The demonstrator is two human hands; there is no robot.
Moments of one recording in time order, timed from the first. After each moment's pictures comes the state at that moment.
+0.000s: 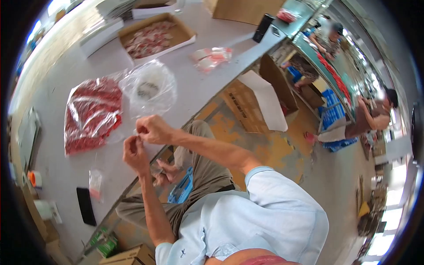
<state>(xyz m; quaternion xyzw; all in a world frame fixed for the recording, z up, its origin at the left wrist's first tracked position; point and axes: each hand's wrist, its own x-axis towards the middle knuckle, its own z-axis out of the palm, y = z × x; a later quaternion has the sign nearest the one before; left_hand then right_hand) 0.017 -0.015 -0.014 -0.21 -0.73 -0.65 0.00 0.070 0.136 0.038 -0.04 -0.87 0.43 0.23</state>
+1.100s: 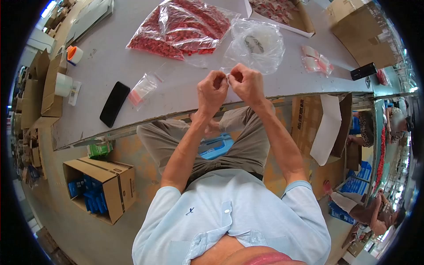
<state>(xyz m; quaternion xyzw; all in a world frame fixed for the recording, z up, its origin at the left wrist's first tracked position) 0.025 -0.017 0.009 -0.21 -0.73 -0.65 0.01 0.076 0.122 0.051 -0.10 -0.89 0.38 0.21</state>
